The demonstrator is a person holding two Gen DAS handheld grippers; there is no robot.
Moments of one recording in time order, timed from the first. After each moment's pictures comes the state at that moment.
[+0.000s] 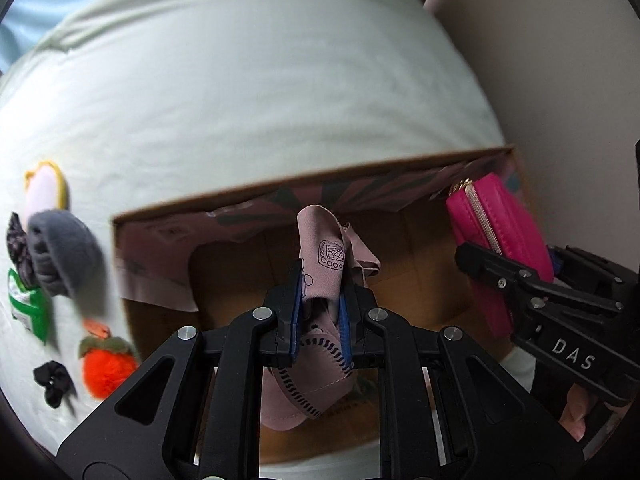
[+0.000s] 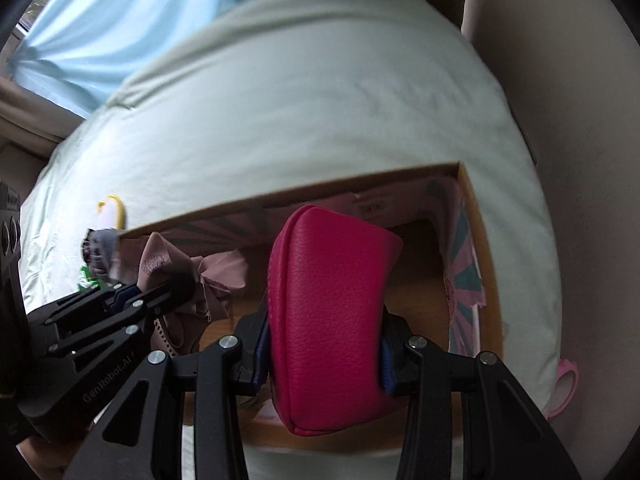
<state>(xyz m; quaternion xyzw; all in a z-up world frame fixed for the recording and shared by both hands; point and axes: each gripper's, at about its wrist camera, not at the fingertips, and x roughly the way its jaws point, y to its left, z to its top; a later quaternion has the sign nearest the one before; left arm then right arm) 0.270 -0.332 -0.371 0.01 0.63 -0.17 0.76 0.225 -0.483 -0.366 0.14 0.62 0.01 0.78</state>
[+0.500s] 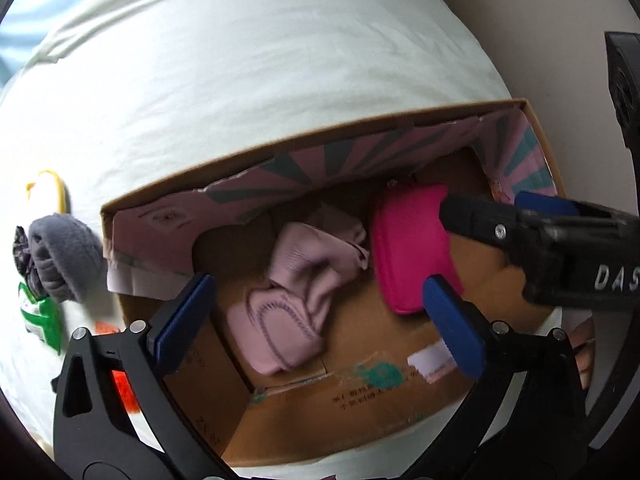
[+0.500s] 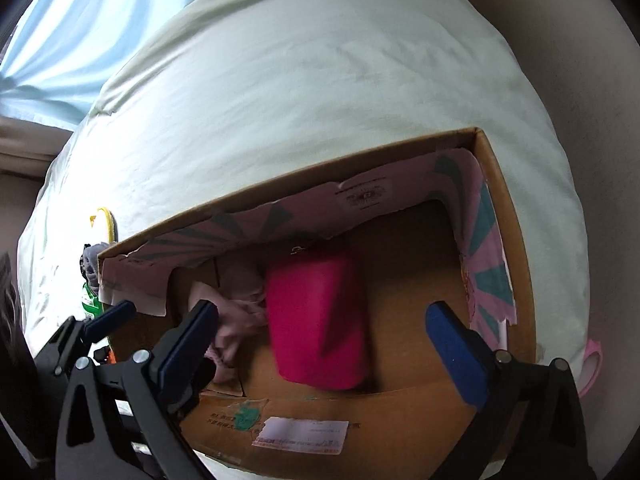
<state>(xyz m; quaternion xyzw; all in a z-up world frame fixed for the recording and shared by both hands) 0.264 -0.337 -0.389 0.07 0.64 -0.18 0.75 0.249 -0.494 -0.397 0.19 0.65 0.01 0.74</state>
